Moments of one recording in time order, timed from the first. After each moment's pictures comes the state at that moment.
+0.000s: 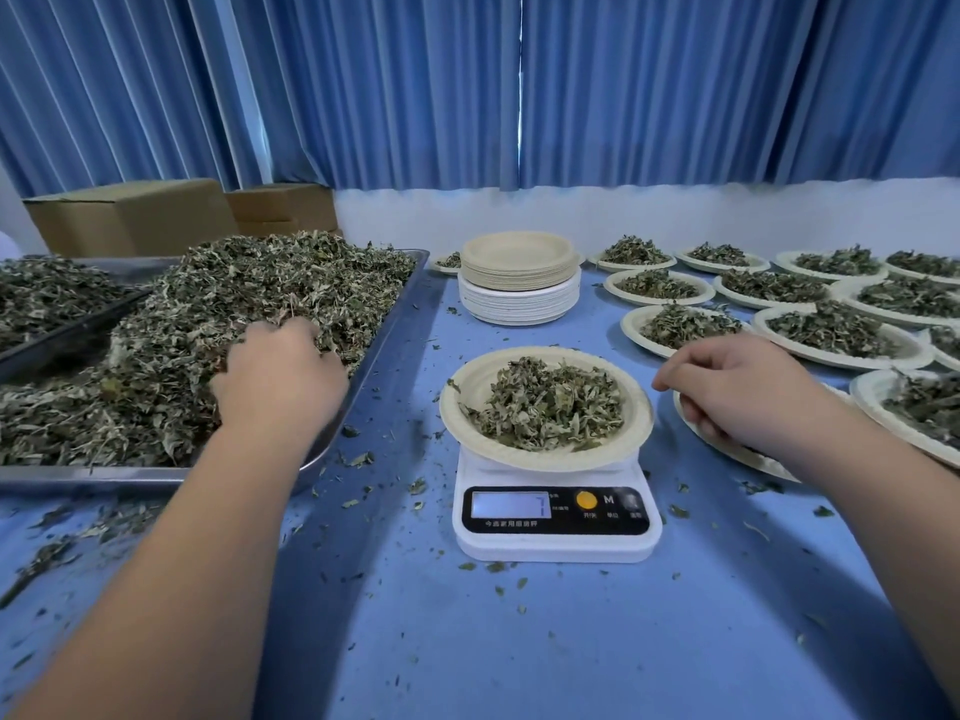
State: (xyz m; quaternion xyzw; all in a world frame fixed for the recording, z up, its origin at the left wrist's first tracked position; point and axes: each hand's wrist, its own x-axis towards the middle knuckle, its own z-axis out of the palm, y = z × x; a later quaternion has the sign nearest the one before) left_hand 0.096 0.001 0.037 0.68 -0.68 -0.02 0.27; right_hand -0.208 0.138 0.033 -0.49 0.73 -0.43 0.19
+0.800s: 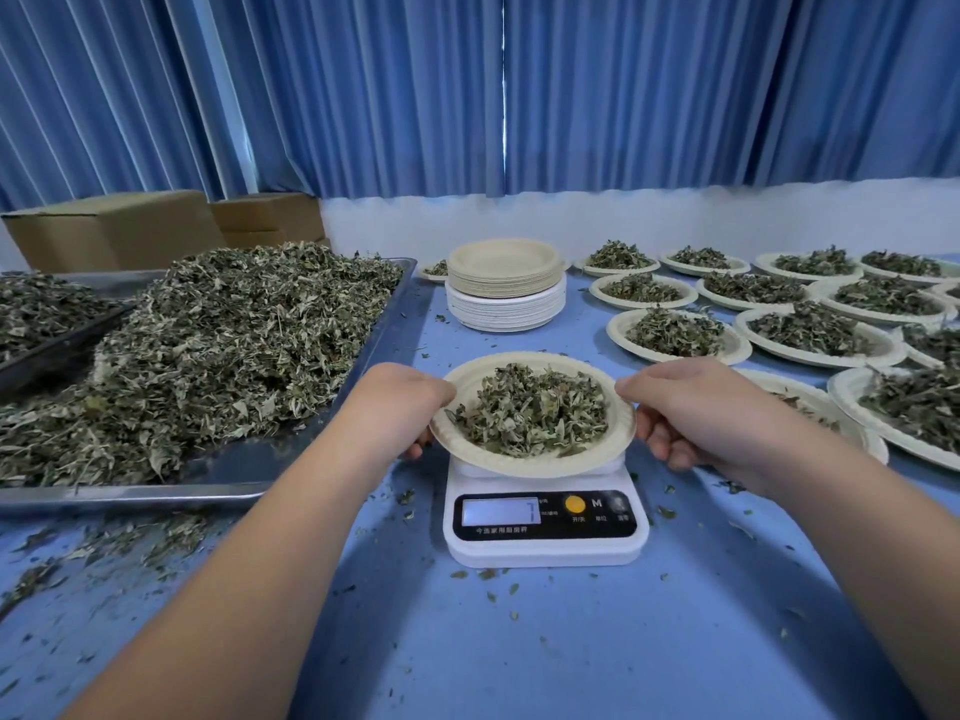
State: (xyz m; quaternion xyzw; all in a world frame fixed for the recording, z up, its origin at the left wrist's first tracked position) left_hand 0.034 0.027 0.028 0.55 -0.65 -0.43 0.30; right_hand -0.187 0.138 0.031 -0.44 0.70 -0.45 0.34
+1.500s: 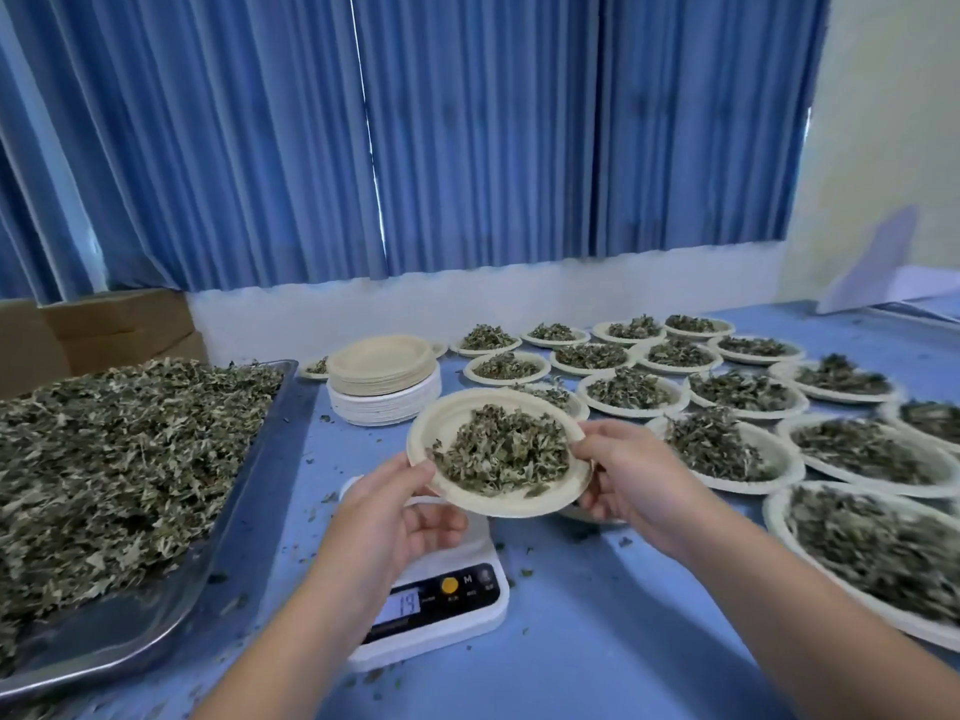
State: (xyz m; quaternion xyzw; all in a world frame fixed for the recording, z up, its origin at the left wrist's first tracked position) left_hand -0.011 0.104 0.040 0.23 -0.54 -0.71 0.38; right_hand -0.211 0.195 0.045 -0.29 0.64 -0.63 0.34
